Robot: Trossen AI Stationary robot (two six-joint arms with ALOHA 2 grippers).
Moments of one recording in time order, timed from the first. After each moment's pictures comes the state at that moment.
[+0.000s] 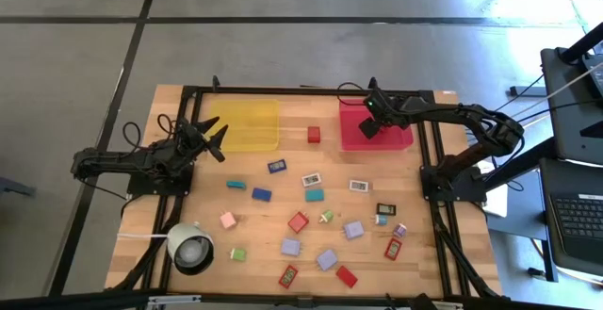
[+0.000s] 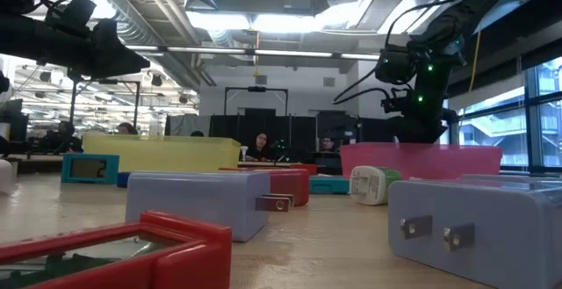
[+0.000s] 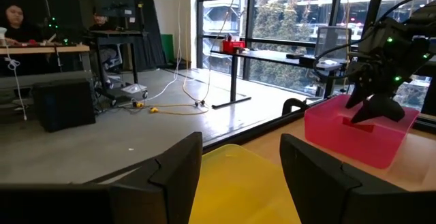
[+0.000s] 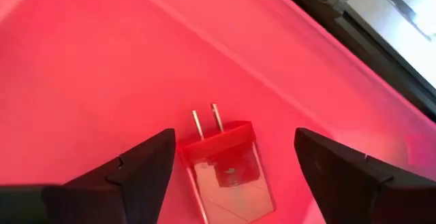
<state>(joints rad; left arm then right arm) 0.00 0.02 0.02 0.04 -0.87 -0.03 -0.65 1.50 0.77 -0.48 0.36 0.18</state>
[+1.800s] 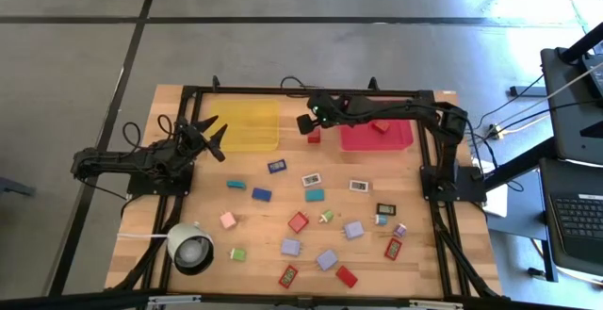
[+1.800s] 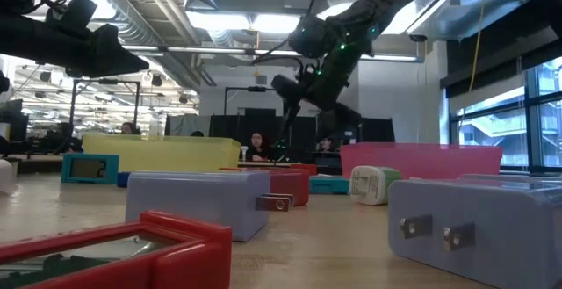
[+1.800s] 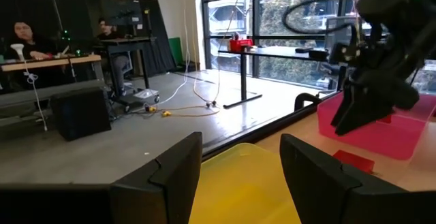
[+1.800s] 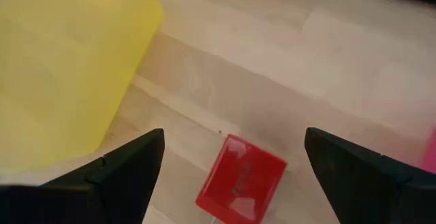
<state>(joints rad) 0.00 0.02 0.02 0.04 -0.90 0.04 -0.33 1.94 1.35 -0.39 0.18 0.75</state>
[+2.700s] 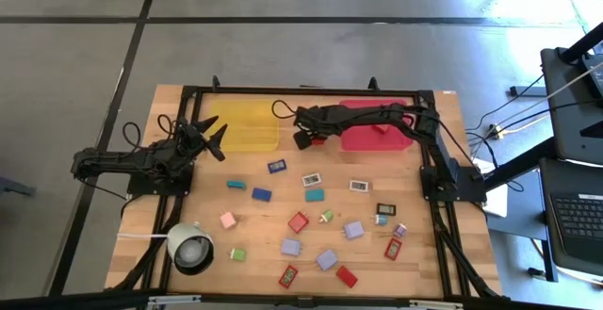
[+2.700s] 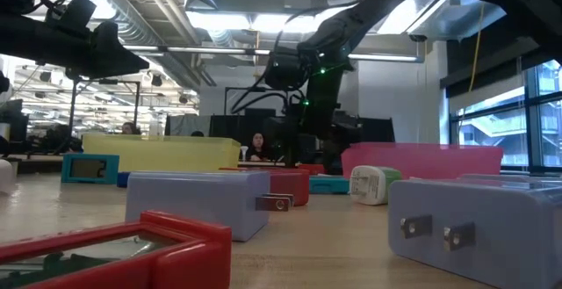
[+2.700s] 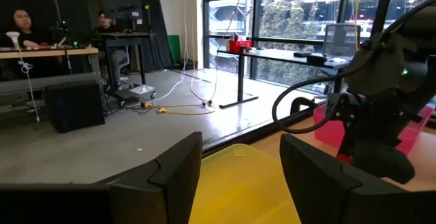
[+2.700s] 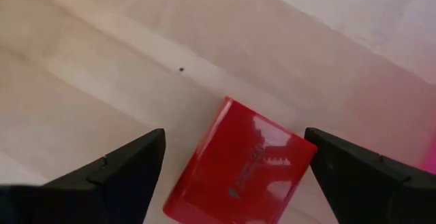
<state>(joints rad) 0.00 0.02 0.02 0.04 -0.90 -0.01 -0.27 2.16 1.54 -0.67 0.25 0.73</state>
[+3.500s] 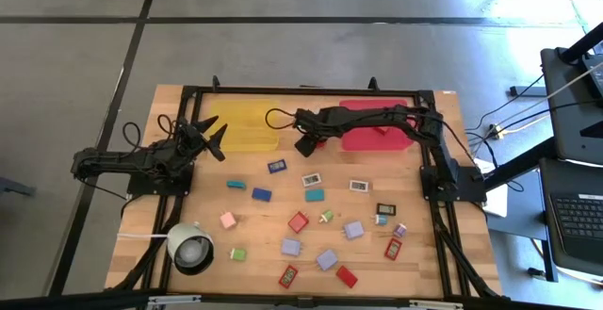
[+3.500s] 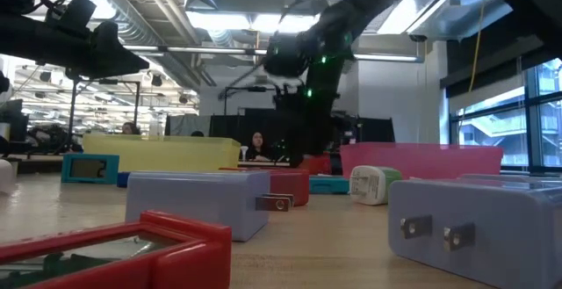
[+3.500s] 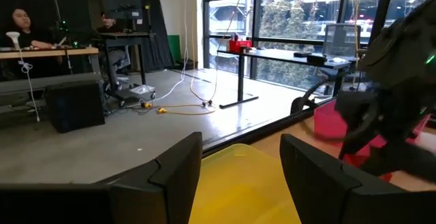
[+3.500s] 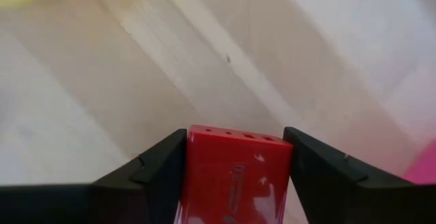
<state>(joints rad) 0.00 0.02 0.02 0.04 -0.90 -0.01 -0.24 2.10 1.54 -0.68 0.26 0.41</state>
